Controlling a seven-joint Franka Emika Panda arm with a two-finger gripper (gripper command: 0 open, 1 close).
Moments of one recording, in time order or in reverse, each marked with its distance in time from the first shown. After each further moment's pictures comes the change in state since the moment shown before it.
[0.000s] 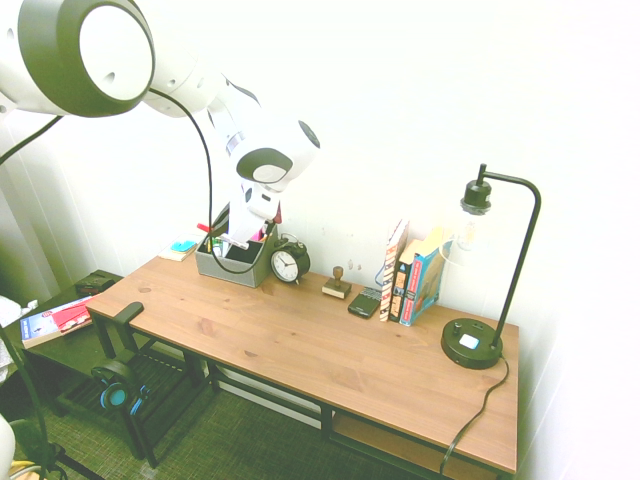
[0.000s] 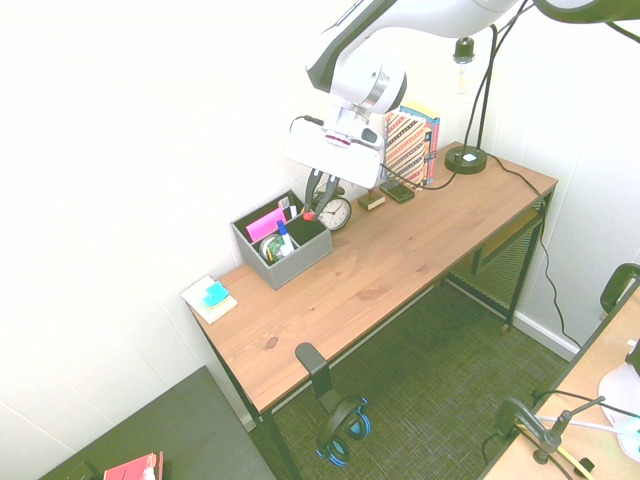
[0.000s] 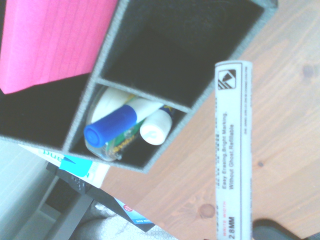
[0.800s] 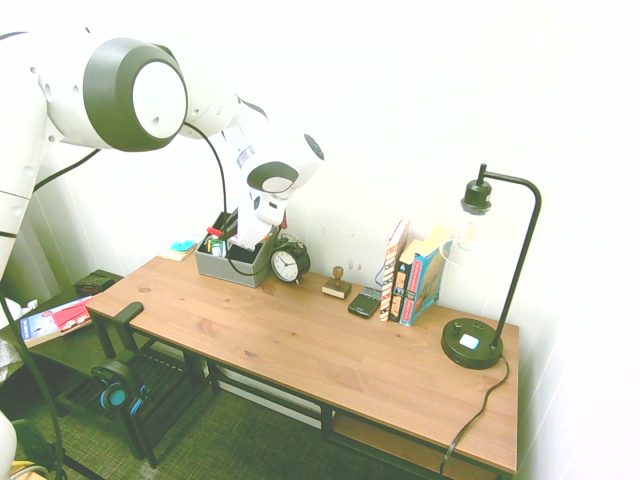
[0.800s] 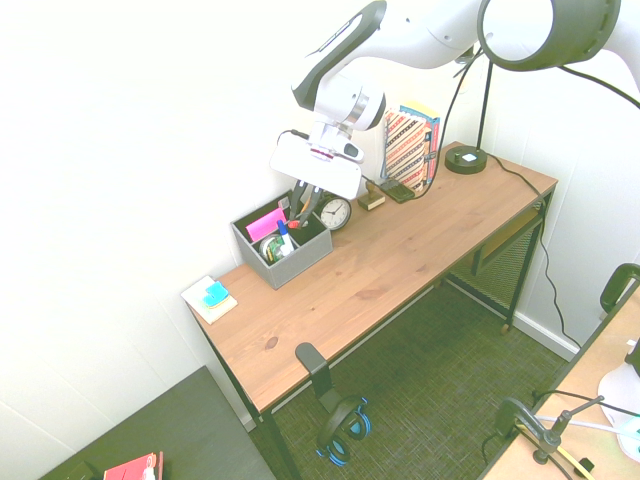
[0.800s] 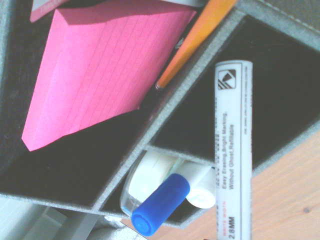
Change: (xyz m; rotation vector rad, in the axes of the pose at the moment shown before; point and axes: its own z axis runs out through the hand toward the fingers) arm 0.008 -0.044 0.031 -0.002 -0.008 -0.002
